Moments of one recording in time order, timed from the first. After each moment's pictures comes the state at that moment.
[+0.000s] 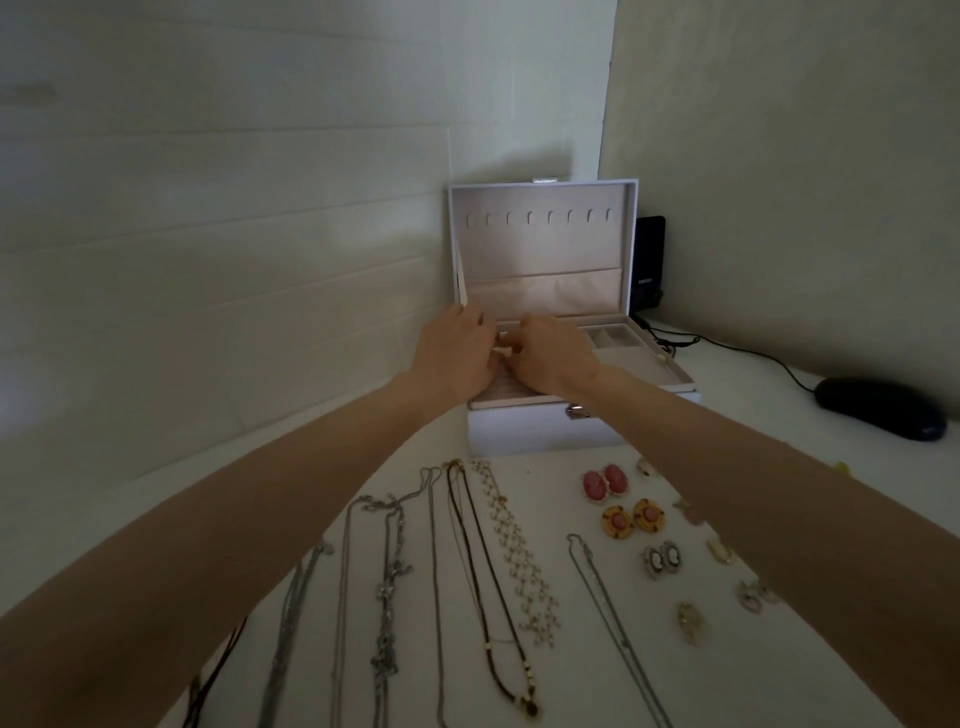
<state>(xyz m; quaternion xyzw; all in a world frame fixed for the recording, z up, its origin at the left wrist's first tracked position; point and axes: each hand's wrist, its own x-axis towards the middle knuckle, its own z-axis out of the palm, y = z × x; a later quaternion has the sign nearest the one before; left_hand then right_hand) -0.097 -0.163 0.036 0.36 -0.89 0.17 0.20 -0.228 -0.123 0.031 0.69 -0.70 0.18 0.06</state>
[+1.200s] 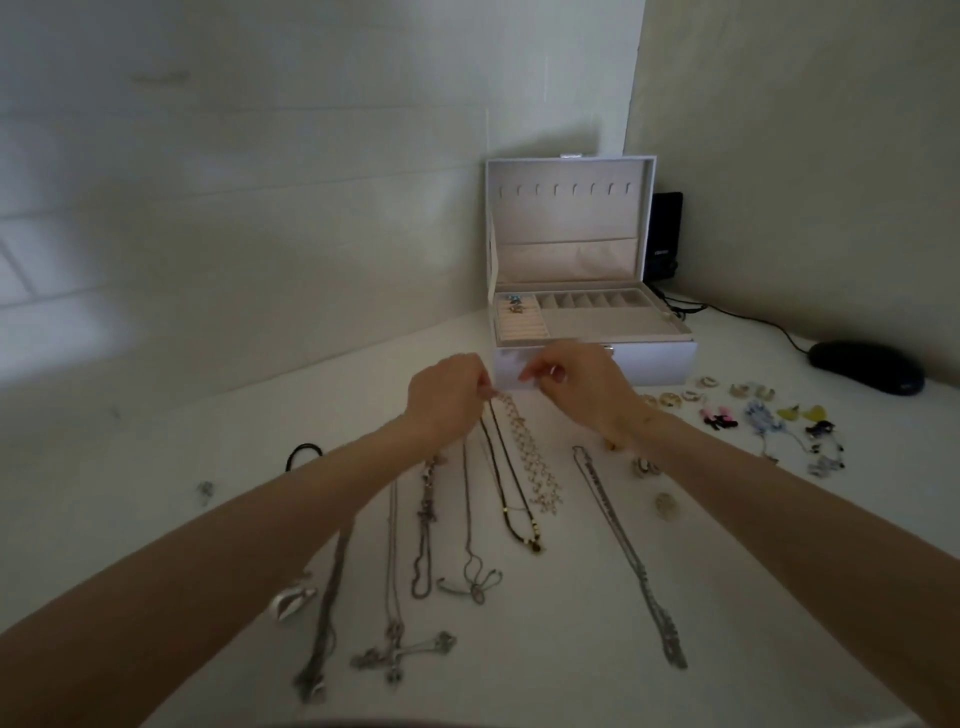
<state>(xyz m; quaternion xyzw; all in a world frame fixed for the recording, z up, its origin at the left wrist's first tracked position) -0.032 -0.050 0.007 0.50 -0.85 -0.06 0.16 -0.193 -0.003 0.001 0.70 -0.63 0.34 -0.03</state>
